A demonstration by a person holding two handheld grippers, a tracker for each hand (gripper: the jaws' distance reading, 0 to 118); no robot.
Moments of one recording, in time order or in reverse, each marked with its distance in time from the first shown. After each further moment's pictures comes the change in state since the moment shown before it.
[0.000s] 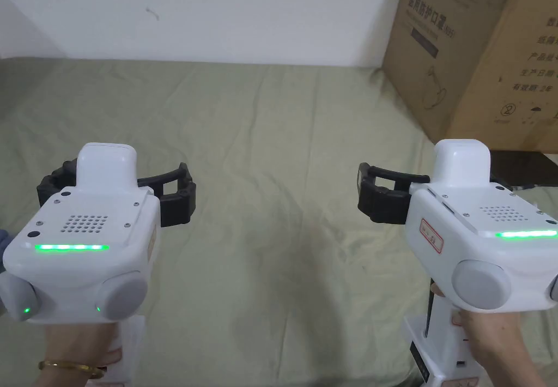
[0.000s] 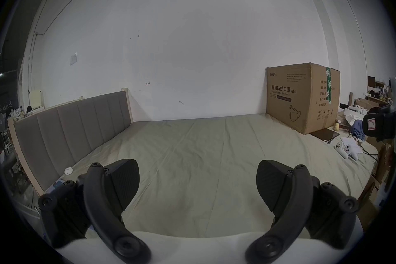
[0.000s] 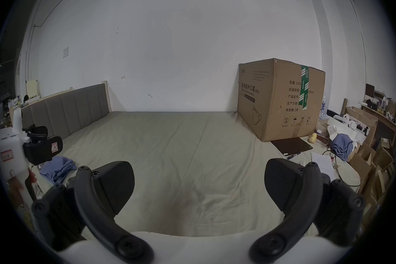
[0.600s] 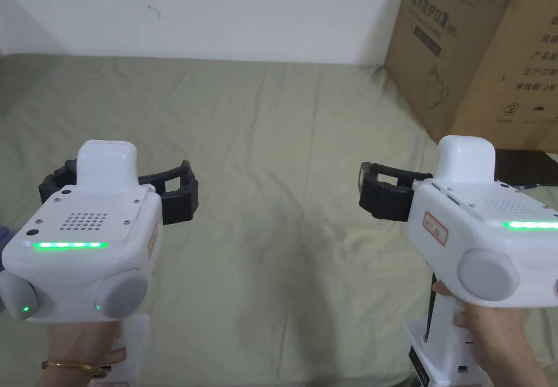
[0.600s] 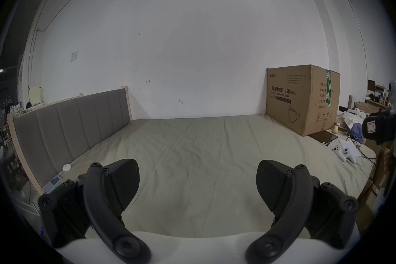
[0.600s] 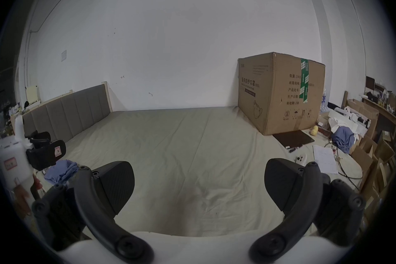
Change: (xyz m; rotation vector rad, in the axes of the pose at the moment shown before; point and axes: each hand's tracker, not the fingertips) left arm 0.001 0.003 0.003 -0.008 -0.010 0.031; right arm -0.002 0.009 0.001 -0.103 -0.025 -0.061
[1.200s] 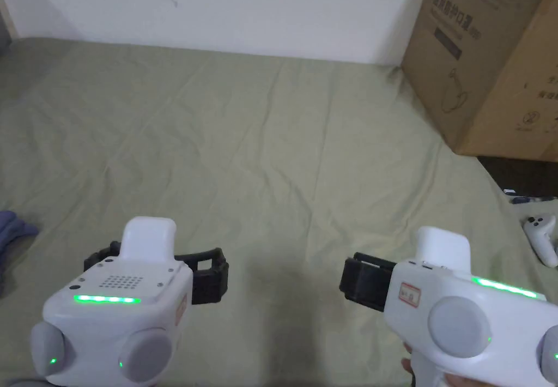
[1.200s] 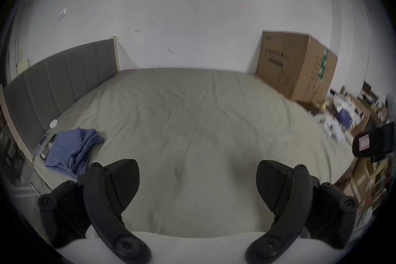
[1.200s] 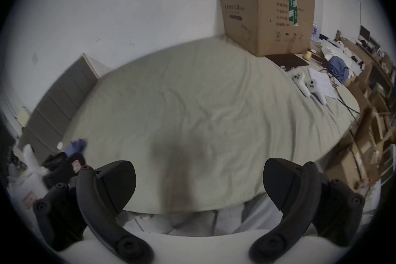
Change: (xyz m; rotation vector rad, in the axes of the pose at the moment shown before) left arm 0.023 -0.069 0.017 -0.398 -0.076 0.014; right arm -0.021 -0.066 0.005 -0.483 -0.118 -0.125
